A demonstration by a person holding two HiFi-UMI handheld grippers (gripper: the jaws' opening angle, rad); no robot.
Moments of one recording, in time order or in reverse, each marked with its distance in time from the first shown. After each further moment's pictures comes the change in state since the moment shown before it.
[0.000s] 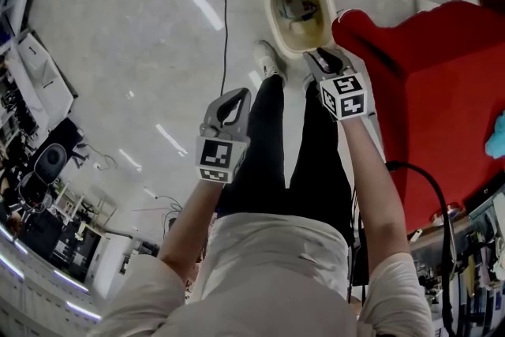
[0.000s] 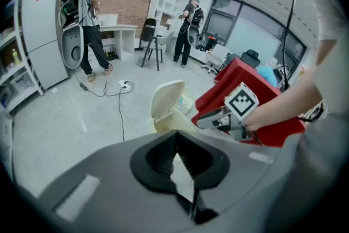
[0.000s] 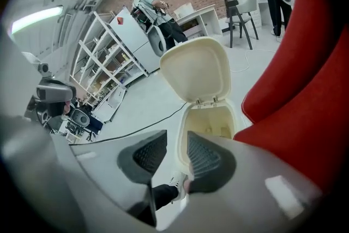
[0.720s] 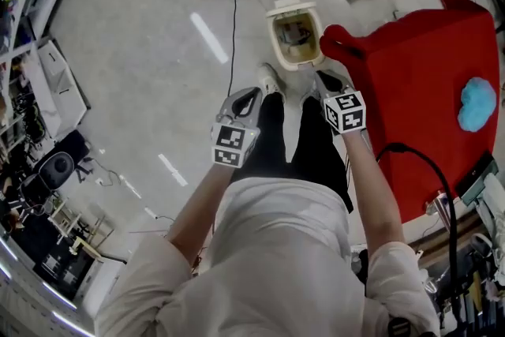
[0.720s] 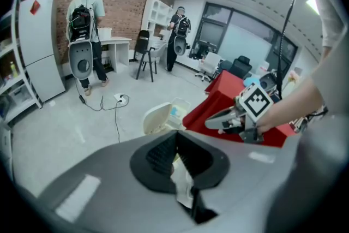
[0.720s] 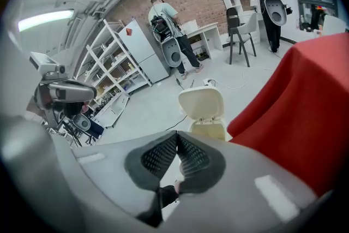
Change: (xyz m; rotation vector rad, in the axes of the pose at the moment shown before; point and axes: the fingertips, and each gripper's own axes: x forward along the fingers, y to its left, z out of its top) left arm -0.076 -0.050 0.060 0.040 -0.073 -0.022; right arm -0.132 0.055 0.040 -0.040 -0.100 -0.019
